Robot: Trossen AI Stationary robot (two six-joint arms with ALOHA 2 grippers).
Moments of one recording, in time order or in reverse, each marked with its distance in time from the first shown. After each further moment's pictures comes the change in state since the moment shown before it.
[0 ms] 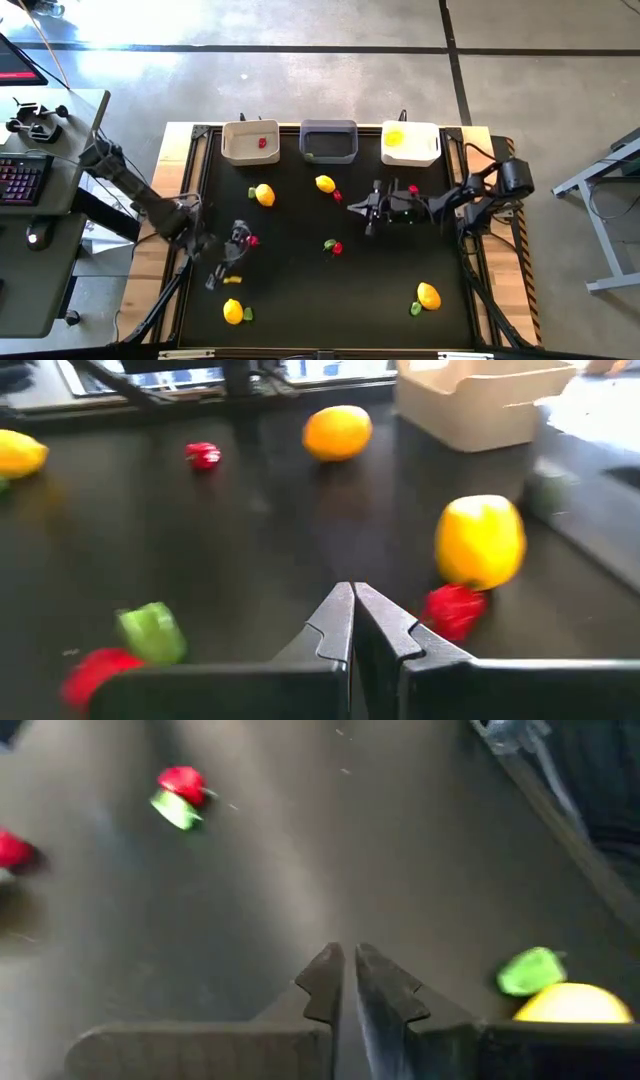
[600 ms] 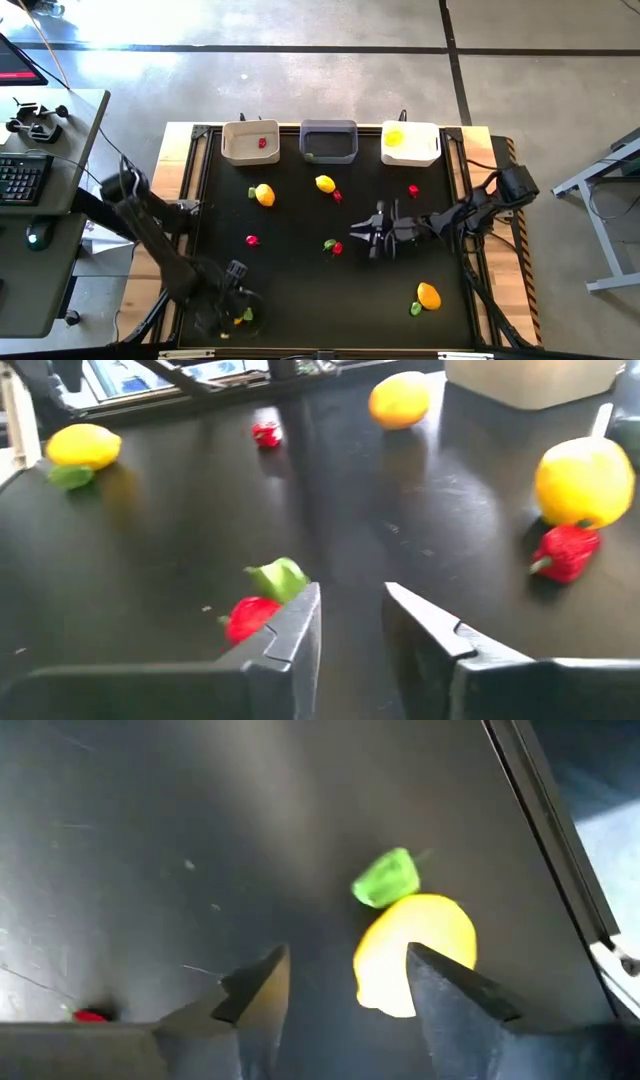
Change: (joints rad) left arm -0.233 0.528 0.430 -0.384 0.095 -0.204; right arm 0.275 0.000 0.000 -0.056 0.220 0.187
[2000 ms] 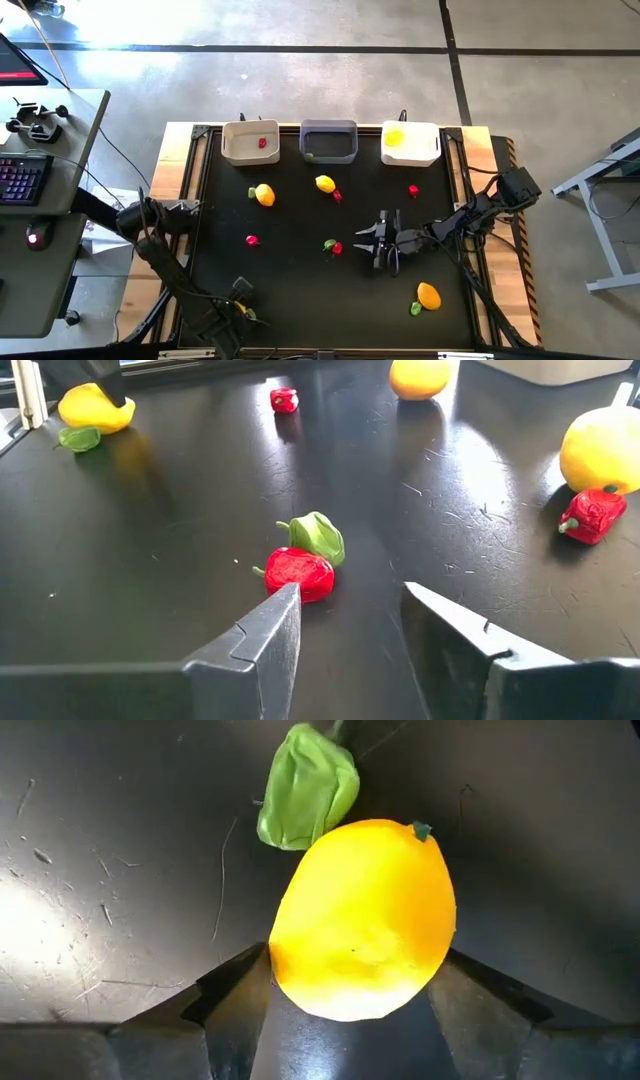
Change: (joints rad) left arm -0.044 0.295 0.118 -0.117 0.085 0.150; right arm 0.111 0.000 0.000 -0.072 0.094 0.035
